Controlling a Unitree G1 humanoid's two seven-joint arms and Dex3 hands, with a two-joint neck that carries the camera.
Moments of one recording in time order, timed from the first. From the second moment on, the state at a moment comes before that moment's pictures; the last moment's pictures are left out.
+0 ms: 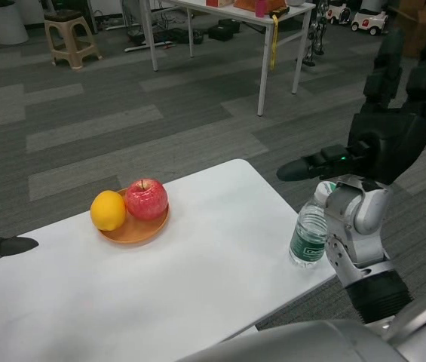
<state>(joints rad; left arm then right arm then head) -0.37 0.24 -0.08 0.39 -0.82 -0.51 -0.24 0.06 -0.36 -0.30 -0.20 0.51 -0.87 -0.44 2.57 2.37</state>
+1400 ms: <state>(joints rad) -0.43 0.25 -0.11 0.48 -0.86 -0.51 -0.24 0.16 -0.33 -0.35 -0.07 0.67 -0.91 -0.29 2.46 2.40</state>
